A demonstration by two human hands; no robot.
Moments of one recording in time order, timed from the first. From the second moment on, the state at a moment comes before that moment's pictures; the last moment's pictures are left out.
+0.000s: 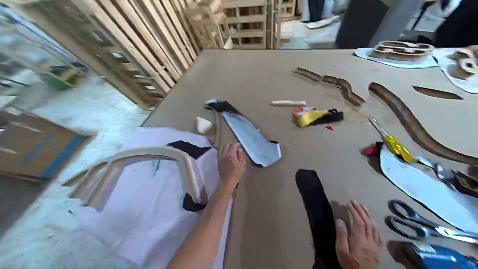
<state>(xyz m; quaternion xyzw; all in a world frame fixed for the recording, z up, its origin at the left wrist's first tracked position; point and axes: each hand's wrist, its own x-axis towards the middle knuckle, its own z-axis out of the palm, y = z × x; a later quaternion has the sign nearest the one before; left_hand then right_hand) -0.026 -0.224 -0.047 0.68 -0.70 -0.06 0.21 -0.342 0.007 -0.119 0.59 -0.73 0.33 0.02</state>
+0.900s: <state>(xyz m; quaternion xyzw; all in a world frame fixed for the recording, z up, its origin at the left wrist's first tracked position) -0.028 -0.030 -0.012 0.39 -0.86 -0.10 0.32 -0.304 0.026 -0.021 0.27 -0.30 0.68 -0.61</state>
